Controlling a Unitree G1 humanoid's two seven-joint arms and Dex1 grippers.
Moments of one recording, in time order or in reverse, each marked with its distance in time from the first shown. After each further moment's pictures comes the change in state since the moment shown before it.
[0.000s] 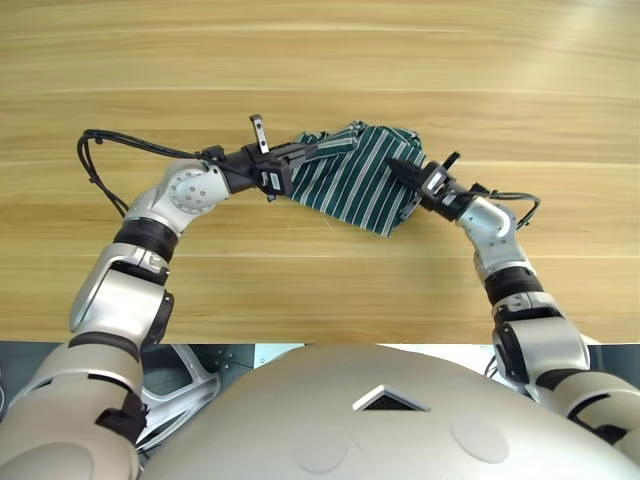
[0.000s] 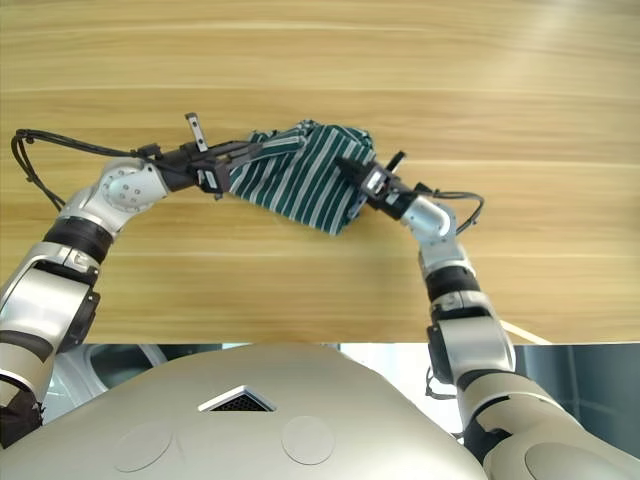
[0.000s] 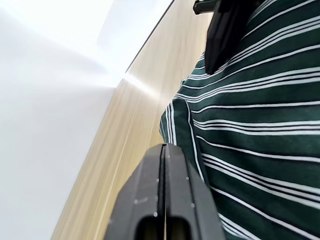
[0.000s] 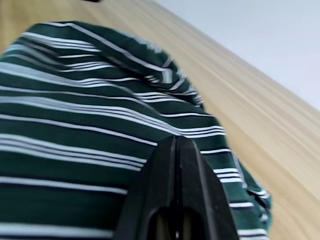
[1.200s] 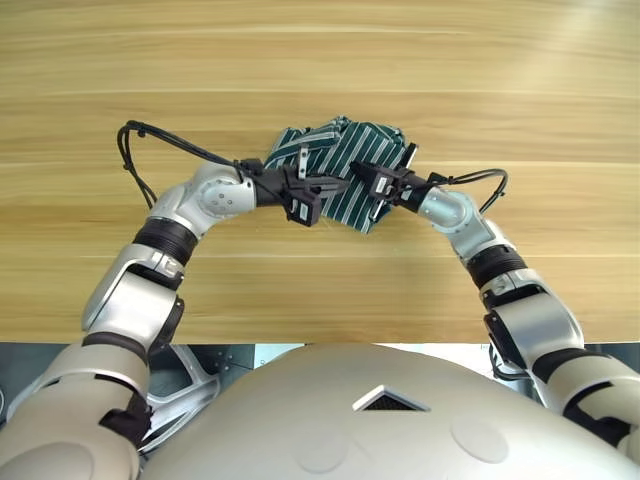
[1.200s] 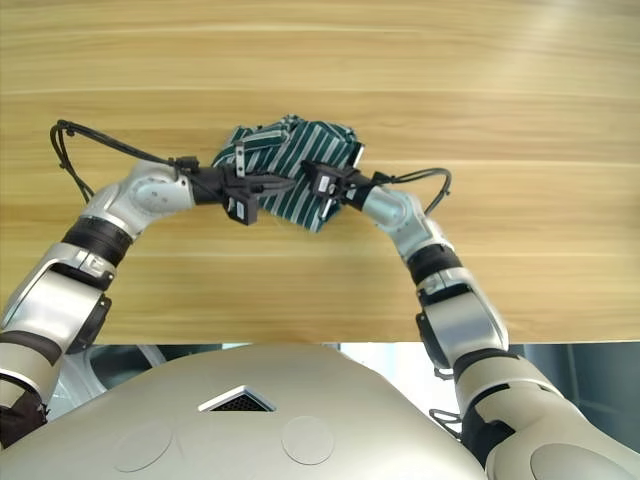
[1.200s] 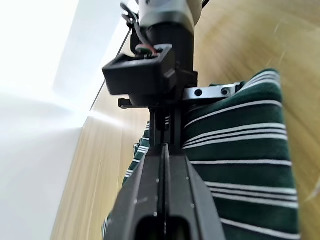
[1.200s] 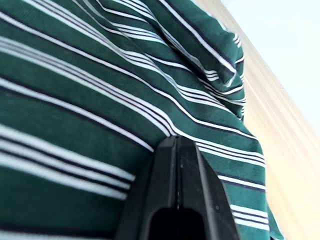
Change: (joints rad) left arm -0.023 -0.042 -0.075 -0.096 0.102 0.023 -0.101; right arm -0.150 0.029 0.227 0.066 -0.282 0.113 -0.292
